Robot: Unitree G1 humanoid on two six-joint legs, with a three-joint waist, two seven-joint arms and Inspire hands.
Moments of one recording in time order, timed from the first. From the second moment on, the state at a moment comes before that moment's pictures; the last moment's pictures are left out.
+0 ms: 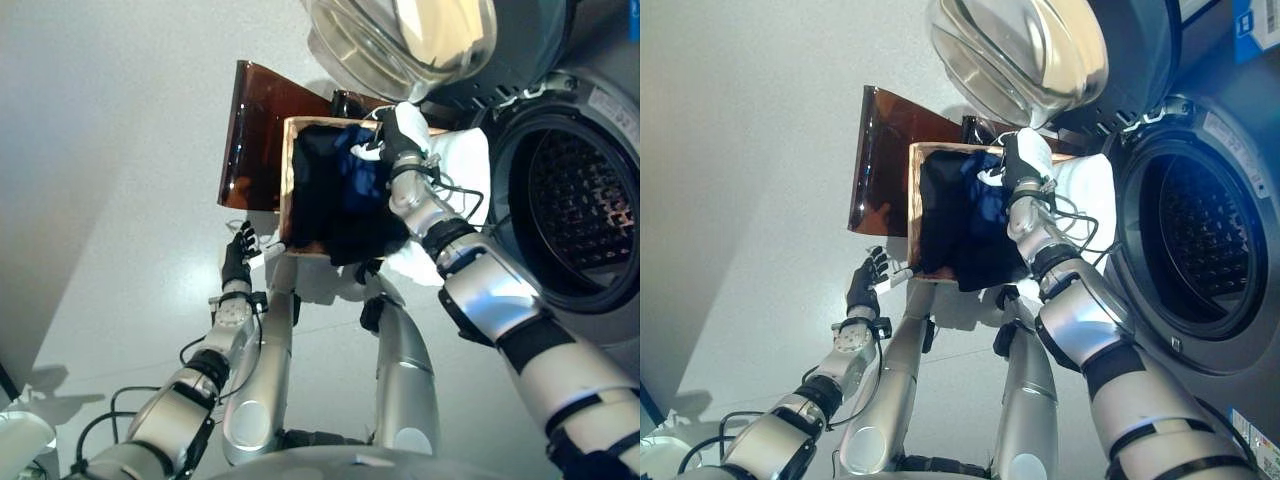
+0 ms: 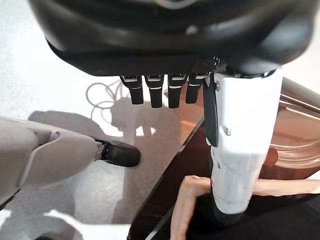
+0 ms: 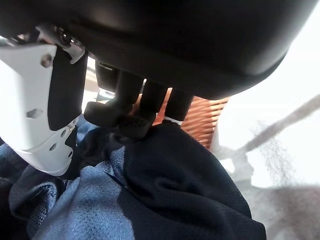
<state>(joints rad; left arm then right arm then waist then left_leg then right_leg) -0.44 0.18 -0.38 0.93 -0.49 -0.30 0.37 -1.21 -0.25 0.59 1.36 -0.06 -0.10 -0.42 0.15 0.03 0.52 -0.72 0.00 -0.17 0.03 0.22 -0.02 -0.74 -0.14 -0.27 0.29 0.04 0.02</state>
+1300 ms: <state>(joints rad) -0.44 0.20 -0.41 0.98 -0.49 -0.29 0.40 -1.07 -0.14 0.45 1.16 0.30 -0.11 -0.46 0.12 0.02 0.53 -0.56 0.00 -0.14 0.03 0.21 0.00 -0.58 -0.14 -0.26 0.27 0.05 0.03</state>
